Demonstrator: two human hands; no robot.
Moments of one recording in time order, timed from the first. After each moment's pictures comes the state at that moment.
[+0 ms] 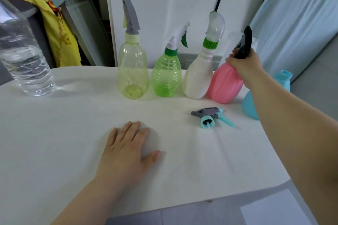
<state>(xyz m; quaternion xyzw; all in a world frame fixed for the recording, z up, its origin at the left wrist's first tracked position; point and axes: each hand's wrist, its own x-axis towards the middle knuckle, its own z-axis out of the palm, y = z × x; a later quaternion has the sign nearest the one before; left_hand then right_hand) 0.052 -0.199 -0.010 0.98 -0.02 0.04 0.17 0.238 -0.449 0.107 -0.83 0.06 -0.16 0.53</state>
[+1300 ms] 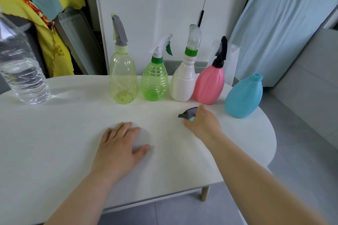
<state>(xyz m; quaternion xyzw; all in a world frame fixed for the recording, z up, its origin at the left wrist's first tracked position) 0.060 -0.201 -0.014 0.97 -0.04 0.09 0.20 0.127 -0.404 0.035 -0.96 0.08 0.01 0.27</state>
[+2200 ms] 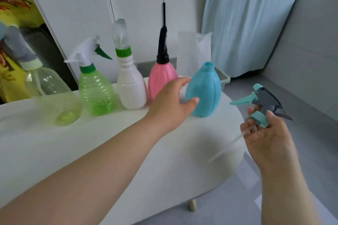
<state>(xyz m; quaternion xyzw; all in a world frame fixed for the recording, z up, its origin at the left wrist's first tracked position) 0.147 -0.420 0.076 0.86 -0.21 0.08 0.45 0.082 -0.598 0.035 -0.34 0.10 -0.17 0.92</state>
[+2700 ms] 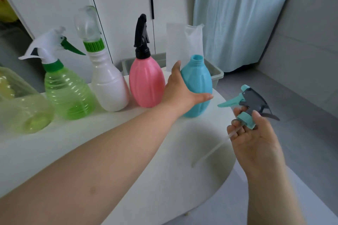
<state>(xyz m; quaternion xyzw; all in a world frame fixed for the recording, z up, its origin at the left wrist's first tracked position) 0.210 -0.487 0.049 0.85 -0.13 0.01 0.51 0.099 -0.608 0.013 -0.35 0.13 -0.17 0.91</state>
